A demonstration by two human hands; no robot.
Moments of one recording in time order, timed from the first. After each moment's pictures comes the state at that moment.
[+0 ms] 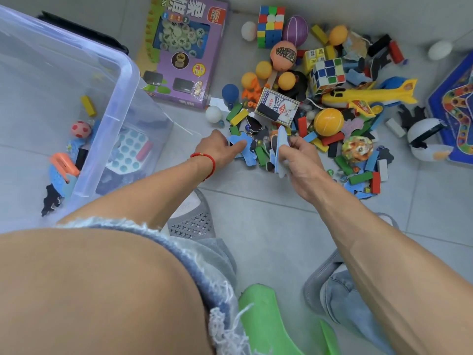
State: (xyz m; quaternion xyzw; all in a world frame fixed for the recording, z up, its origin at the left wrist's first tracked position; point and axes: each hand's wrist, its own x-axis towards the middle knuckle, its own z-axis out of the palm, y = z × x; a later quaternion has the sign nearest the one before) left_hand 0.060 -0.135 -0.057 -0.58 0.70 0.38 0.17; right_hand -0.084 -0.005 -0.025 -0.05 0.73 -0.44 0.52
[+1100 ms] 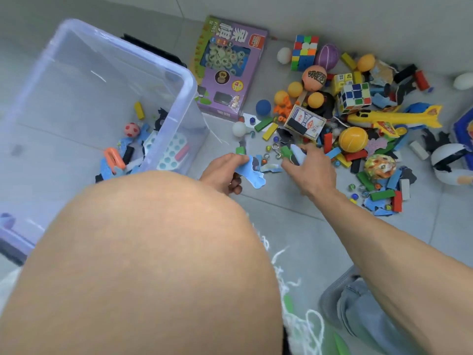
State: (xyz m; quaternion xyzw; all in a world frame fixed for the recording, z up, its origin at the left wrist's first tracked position) left_hand 0.124 -0.090 0.035 -0.61 0.33 0.71 -0.10; right_hand -0.067 -0.016 -0.024 -0.37 0.88 -0.14 0.28
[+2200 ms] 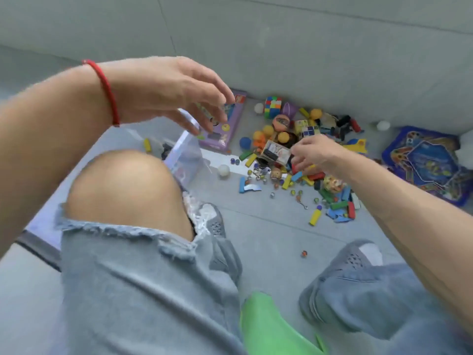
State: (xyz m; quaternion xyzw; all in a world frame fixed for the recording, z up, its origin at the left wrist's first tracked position) left_hand 0.142 -0.125 0.323 -0.39 0.76 0.52 0.05; right_hand -0.119 -0.010 0.145 -0.29 0.79 -0.21 0.50
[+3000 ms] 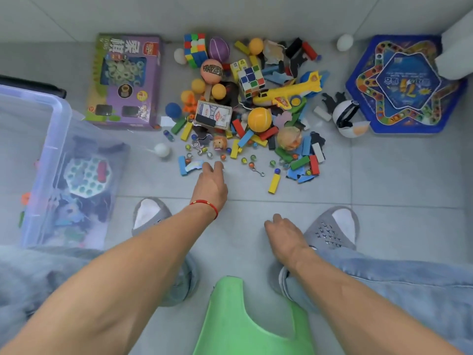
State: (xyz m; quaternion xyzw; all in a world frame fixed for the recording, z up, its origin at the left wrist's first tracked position) left_hand 0.011 -0.002 -0.043 -0.47 0.82 0.28 0.17; right_hand -0.075 0.190 -0.038 -0.47 0.75 0.17 0.43
